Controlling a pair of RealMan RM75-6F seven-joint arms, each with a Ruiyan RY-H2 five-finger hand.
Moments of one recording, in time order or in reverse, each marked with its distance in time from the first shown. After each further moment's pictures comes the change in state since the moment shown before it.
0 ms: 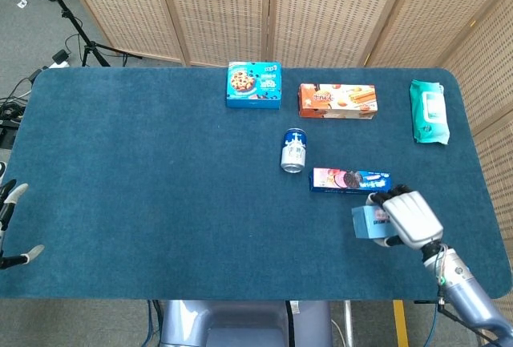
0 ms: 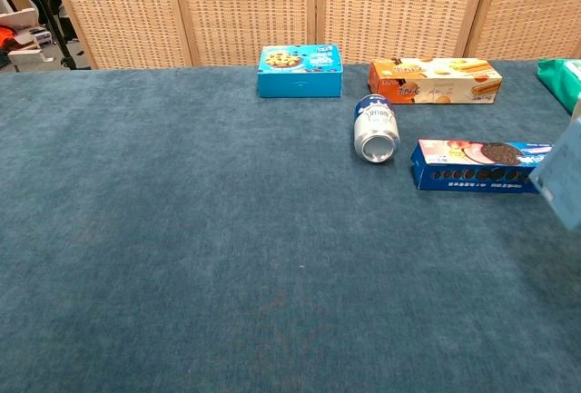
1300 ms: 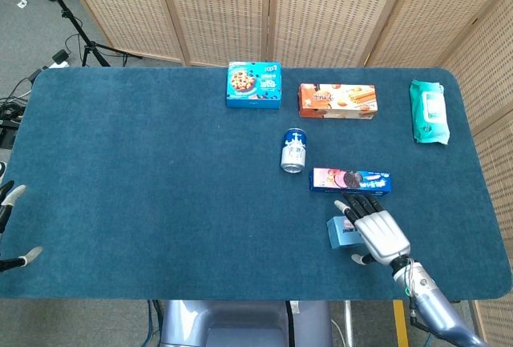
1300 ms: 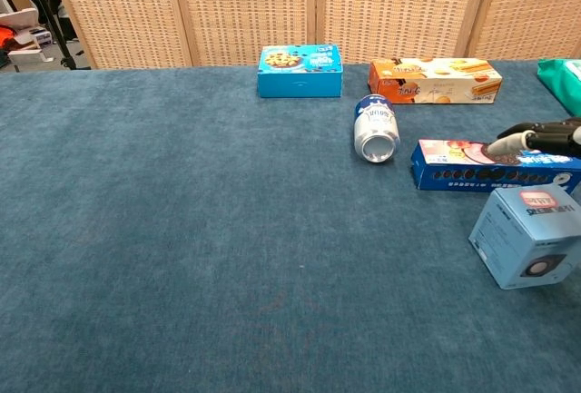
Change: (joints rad) left arm 0.011 0.011 0.009 -0.004 0.023 0.020 -0.015; right arm -0.019 -0.095 0.025 -0.122 0.109 -0.089 -0.235
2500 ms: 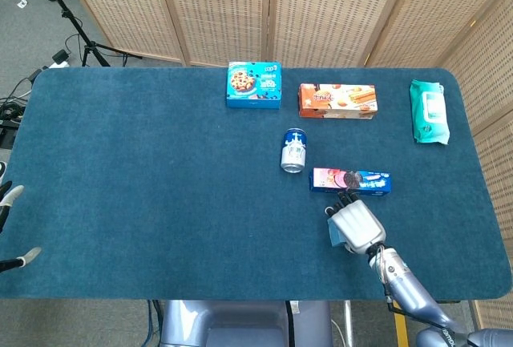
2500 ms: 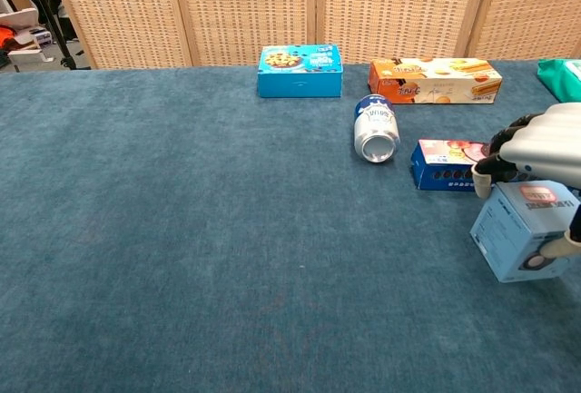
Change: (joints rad) left arm 0.005 0.005 0.000 0.005 0.006 0.008 -0.023; right arm 0.157 -0.118 0.008 0.043 0.206 -0.023 -0.469
